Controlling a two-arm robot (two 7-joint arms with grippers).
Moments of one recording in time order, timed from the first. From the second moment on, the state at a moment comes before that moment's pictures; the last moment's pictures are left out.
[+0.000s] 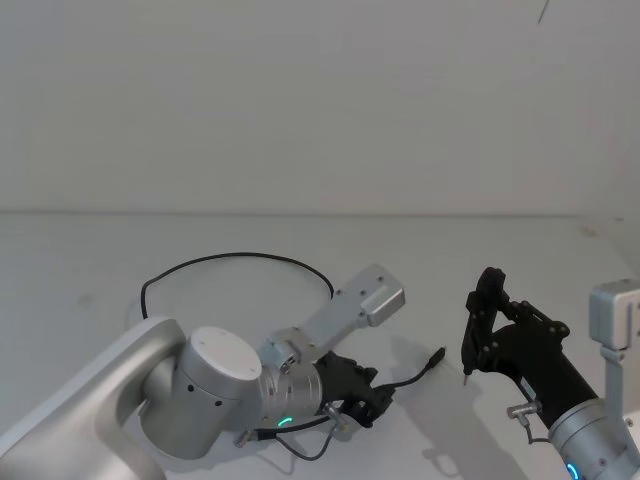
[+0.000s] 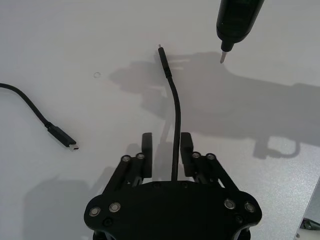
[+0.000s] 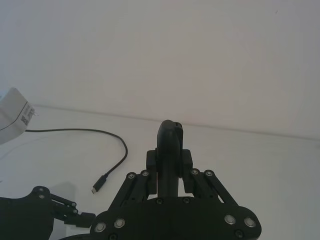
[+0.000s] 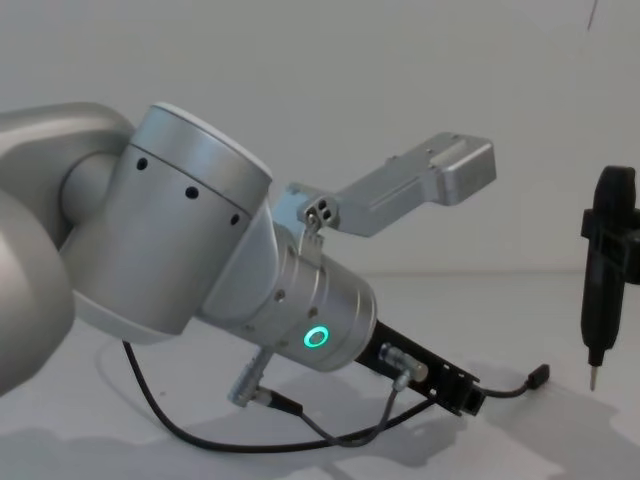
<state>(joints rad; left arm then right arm) -0.57 0.20 0.73 -1.46 -0.19 0.71 -0.38 -0.01 0.34 -0.23 -1.77 0.29 0.03 0.07</state>
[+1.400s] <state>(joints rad) -0.53 0.32 0.69 -1.56 -0.19 0.43 -0.48 0.03 0.35 -0.18 -1.86 0.33 0.05 0.12</state>
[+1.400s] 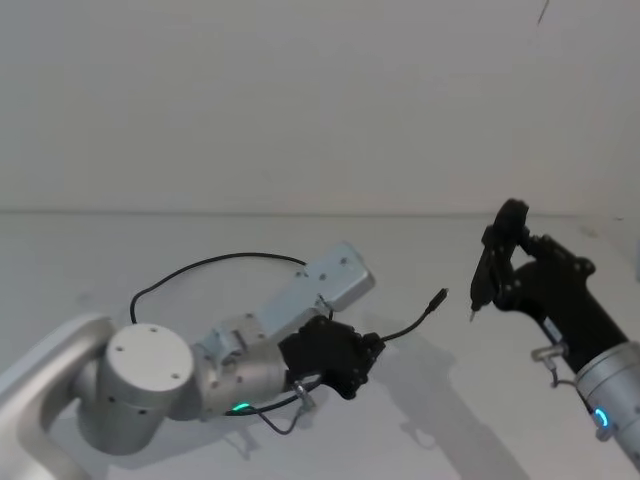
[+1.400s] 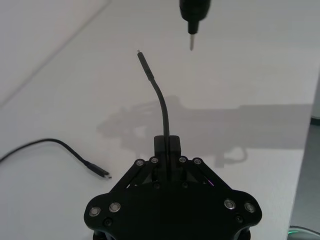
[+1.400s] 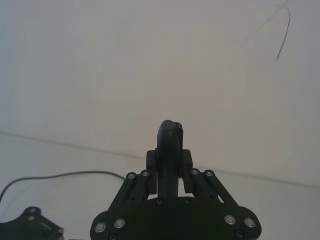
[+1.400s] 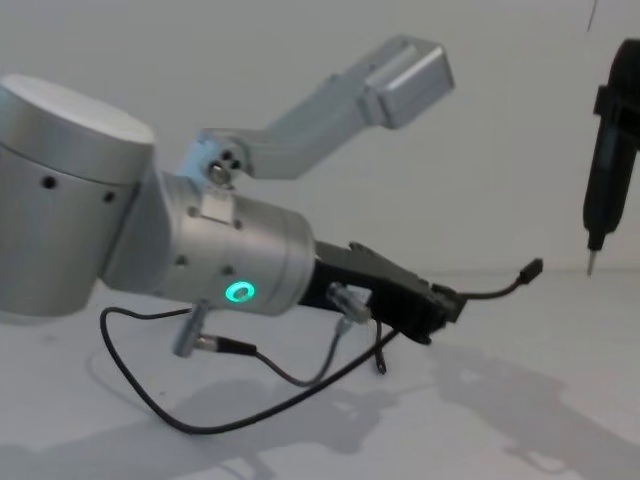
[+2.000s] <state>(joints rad) -0.53 0.44 0.66 -1.65 -0.20 0.32 -0.58 0.10 0.33 -0.15 -1.84 0.37 0.04 0.18</state>
